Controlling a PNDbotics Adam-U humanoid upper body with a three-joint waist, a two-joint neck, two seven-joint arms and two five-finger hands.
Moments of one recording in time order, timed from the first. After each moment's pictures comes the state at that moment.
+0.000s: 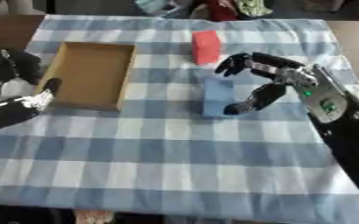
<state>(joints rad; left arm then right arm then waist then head) -0.19 0.39 -0.06 -1.92 -0.21 0.04 0.08 -0.85 -0.43 0.34 -1.00 0.36 -0.52 0.54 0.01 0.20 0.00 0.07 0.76</state>
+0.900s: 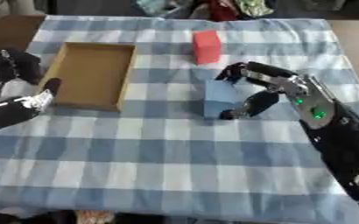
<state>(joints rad) -0.19 0.39 -0.06 -1.92 -0.21 0.04 0.08 -0.85 -0.38 0.30 -0.93 0.44 -0.54 0.51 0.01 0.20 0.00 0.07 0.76</state>
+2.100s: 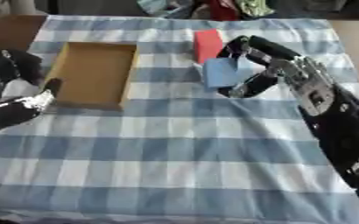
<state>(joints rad) -0.19 0.38 -0.07 -1.92 -0.21 0.04 0.07 -0.96 -0.40 0.30 -0.99 0.46 -0.56 0.35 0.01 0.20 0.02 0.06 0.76</state>
